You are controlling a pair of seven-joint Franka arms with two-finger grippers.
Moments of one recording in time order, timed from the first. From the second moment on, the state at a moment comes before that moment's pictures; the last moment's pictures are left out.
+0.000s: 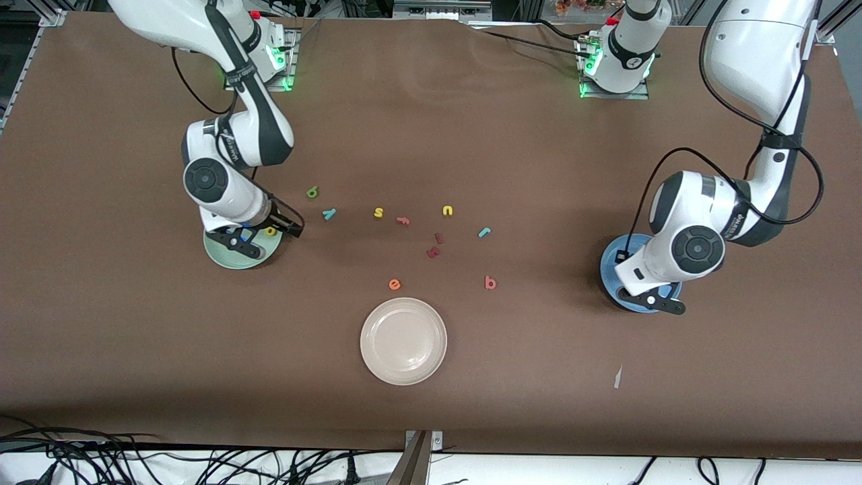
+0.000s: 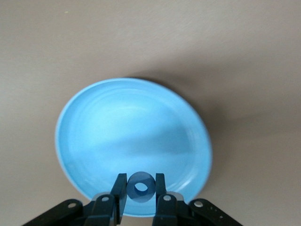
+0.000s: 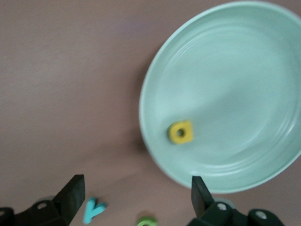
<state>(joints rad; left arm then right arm) -0.08 0.55 -0.05 -1.70 0.24 2.02 0.04 0.43 0.35 -0.10 -2.10 0.08 2.31 0.73</state>
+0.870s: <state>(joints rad) -0.24 0.68 -0.08 -1.52 0.10 2.05 -0.33 0.45 0.41 0.04 -2.26 0.09 2.66 1.01</state>
